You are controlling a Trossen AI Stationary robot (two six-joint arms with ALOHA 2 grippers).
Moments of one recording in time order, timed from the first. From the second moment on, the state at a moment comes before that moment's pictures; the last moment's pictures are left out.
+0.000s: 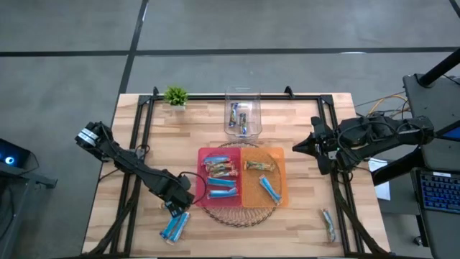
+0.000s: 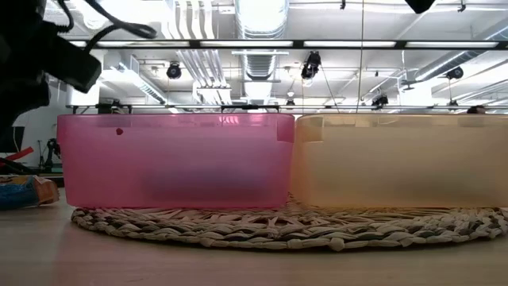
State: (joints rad) left arm -0.54 1.52 0.96 -0.97 0.08 -1.08; right arm 0.22 0.76 1.00 -0.68 0.16 0.33
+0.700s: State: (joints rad) left arm -0.54 1.52 0.80 -0.80 0.12 -1.09; right arm 0.22 0.76 1.00 -0.68 0.16 0.33
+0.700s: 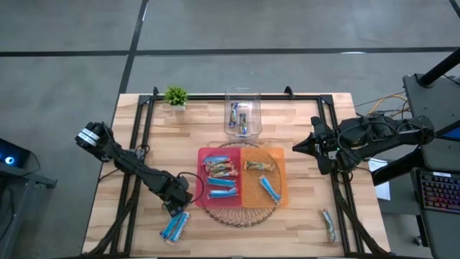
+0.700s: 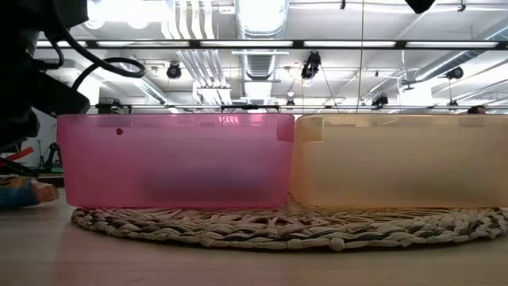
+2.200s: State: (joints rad) left arm -0.54 1.52 0.76 -0.71 0.17 -1.09; right arm 0.22 0.76 1.00 -0.68 0.16 0.34
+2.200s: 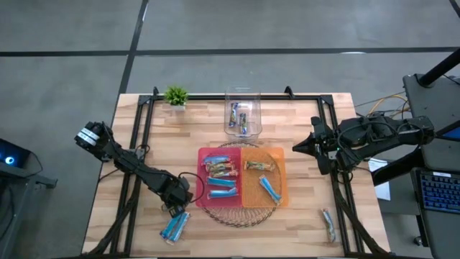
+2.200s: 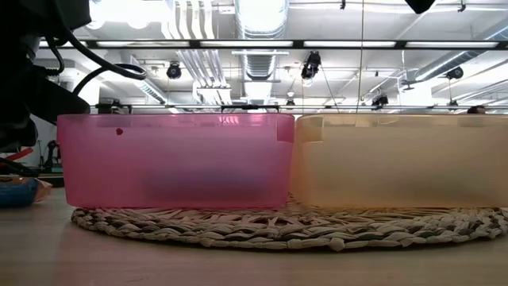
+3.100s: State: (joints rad) left arm -0.44 1.41 1.41 -0.93 -0.16 -0.92; right arm 0.22 0.76 1.00 -0.68 0.16 0.33
